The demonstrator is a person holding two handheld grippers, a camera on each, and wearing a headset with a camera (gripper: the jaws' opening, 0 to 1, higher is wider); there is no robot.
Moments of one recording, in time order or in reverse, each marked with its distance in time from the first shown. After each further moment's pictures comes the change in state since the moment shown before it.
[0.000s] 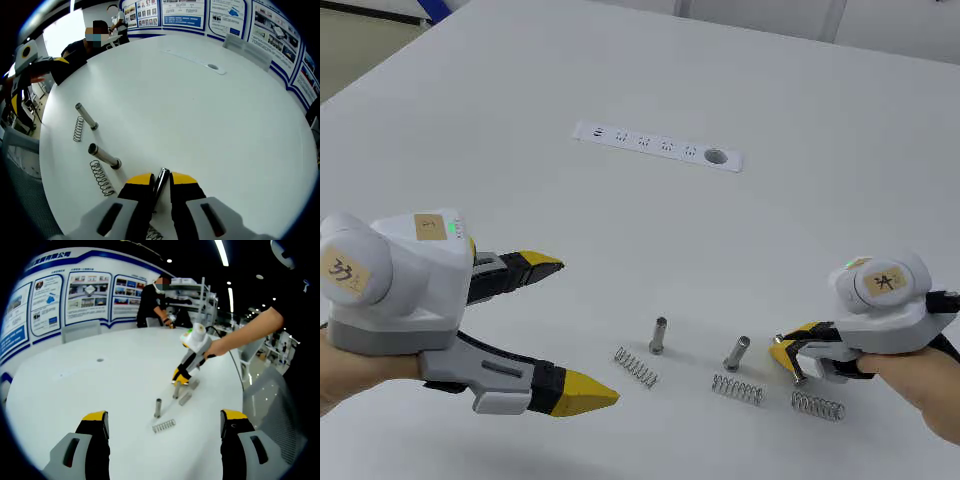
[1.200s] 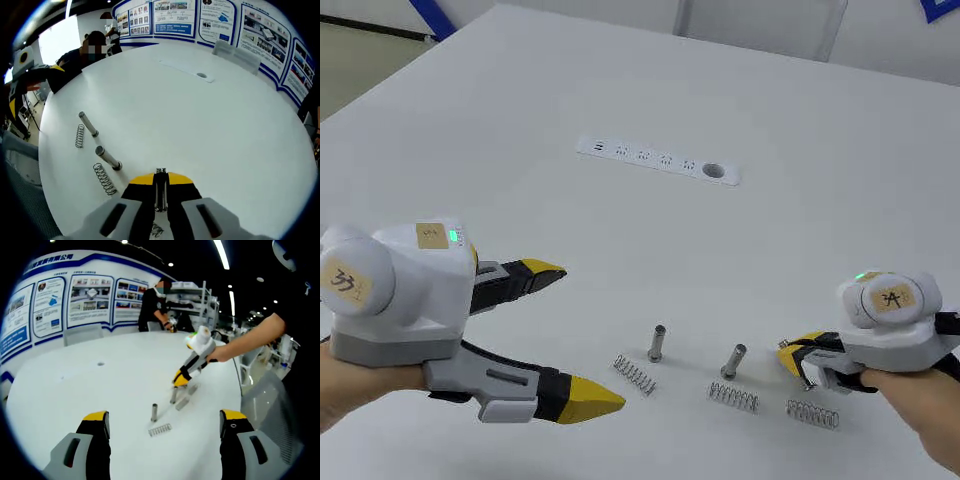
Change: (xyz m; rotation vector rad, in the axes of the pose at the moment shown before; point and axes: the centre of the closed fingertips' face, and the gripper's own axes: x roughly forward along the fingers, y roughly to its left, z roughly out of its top) left arm -0.005 -0.011 0.011 -0.009 -0.036 0.010; right arm -0.025 -0.008 0.004 0.016 -0.107 -0.062
